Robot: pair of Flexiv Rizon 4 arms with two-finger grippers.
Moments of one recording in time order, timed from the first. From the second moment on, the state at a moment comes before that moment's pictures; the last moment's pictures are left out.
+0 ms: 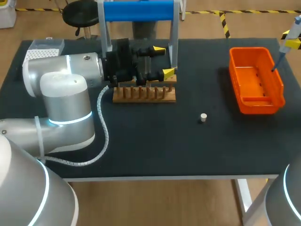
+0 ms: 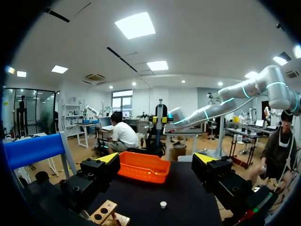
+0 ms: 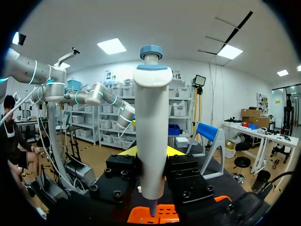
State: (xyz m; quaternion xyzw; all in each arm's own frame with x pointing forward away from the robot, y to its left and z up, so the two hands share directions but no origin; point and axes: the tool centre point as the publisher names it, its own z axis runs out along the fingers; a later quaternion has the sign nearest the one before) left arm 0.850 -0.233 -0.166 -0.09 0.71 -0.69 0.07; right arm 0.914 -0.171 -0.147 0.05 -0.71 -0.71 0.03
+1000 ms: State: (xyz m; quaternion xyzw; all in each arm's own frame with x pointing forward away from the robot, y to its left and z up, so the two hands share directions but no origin) left arm 0.845 -0.231 -0.160 -0.09 0.73 -0.68 0.07; right arm 0.914 -0.171 -0.147 0.05 -0.71 -0.71 0.03
